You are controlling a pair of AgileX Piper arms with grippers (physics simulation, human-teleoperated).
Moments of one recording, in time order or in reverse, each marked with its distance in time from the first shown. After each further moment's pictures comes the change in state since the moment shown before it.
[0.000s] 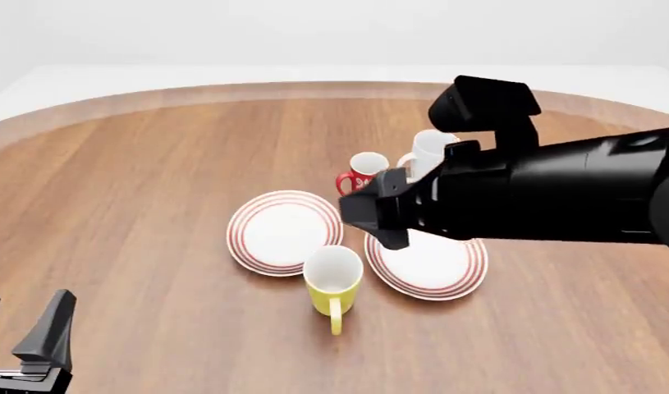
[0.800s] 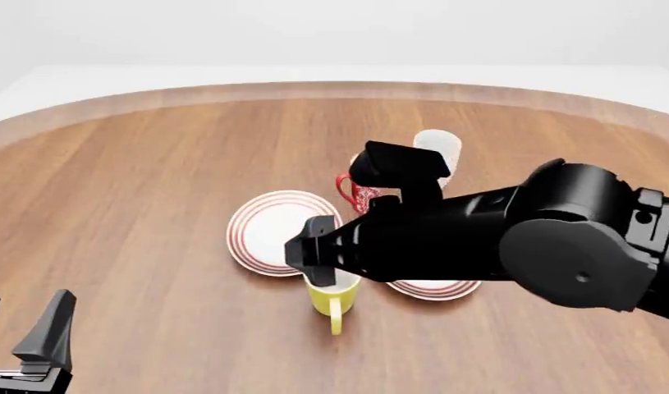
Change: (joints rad) left arm 0.000 0.000 0.000 0.000 0.000; right arm 0.095 0.162 0.068 -0.150 0.203
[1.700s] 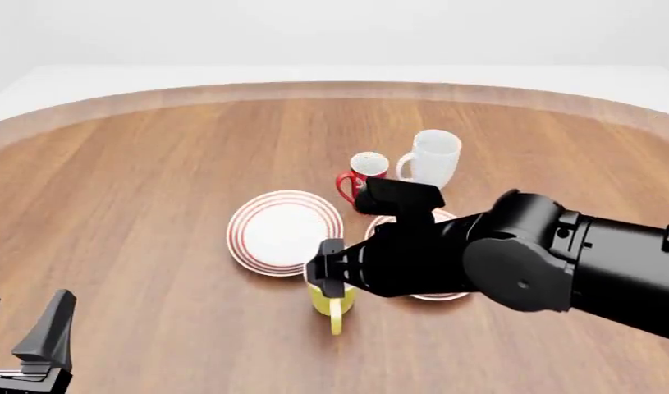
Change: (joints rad) left arm 0.000 0.000 0.000 0.000 0.000; right arm -0.072 0.081 0.097 -0.054 0.038
